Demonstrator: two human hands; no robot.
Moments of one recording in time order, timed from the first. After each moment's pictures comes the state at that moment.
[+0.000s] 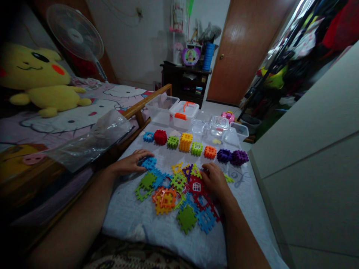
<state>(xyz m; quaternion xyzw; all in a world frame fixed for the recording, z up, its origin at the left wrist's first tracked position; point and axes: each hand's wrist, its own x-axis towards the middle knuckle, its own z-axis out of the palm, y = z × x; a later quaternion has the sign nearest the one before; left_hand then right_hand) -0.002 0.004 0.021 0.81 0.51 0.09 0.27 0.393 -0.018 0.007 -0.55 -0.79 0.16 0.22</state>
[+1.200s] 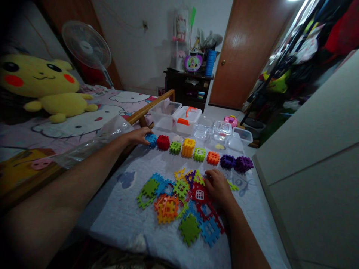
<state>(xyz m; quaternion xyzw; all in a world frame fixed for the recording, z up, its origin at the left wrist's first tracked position) -0.031 0.142 0.064 0.81 0.57 0.04 0.14 0.394 -0.016 0.003 -0.56 -0.79 0.17 0.20</state>
